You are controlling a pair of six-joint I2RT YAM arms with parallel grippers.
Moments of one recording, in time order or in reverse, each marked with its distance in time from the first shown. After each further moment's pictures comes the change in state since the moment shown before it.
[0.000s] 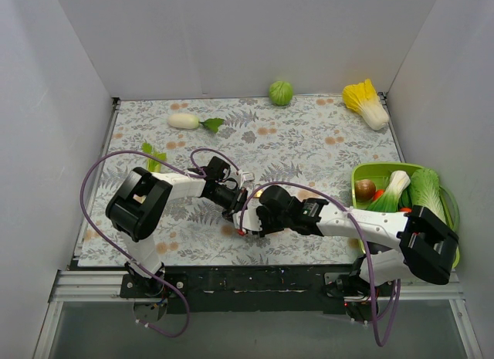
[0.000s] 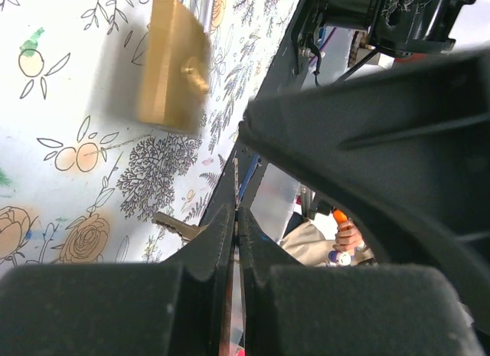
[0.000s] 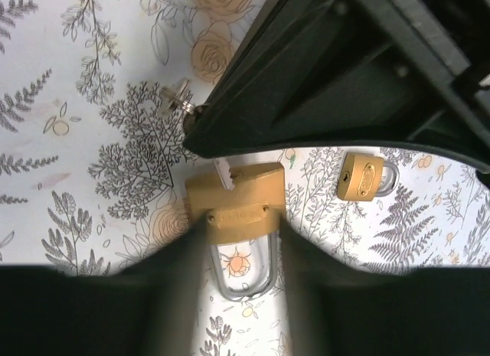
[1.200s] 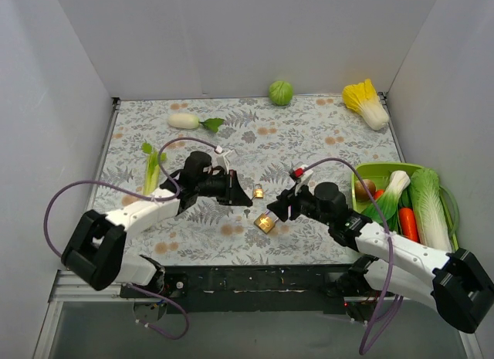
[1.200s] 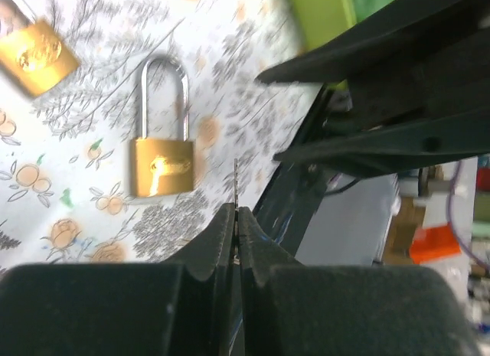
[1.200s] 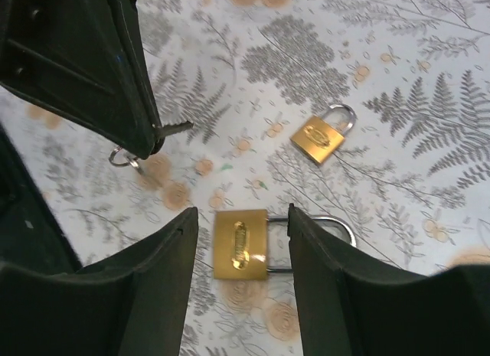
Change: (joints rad) left arm 0.000 -0.353 -0.132 0.278 -0.330 -0.198; right arm -0.306 -0.353 -0.337 0.504 -0.066 0.946
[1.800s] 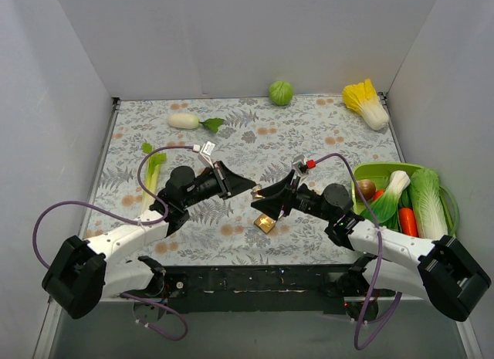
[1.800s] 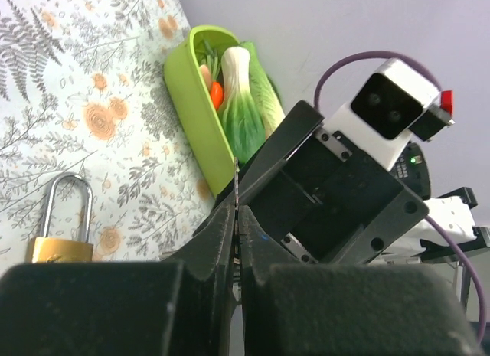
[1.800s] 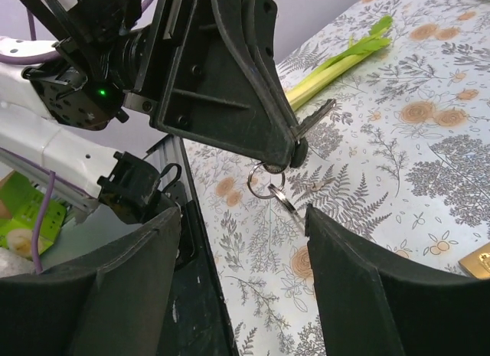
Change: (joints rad) left arm -0.061 -0.312 -0.241 0.560 -0.311 -0.515; right arm -0.005 0.051 -0.082 0.619 -0.282 0.437
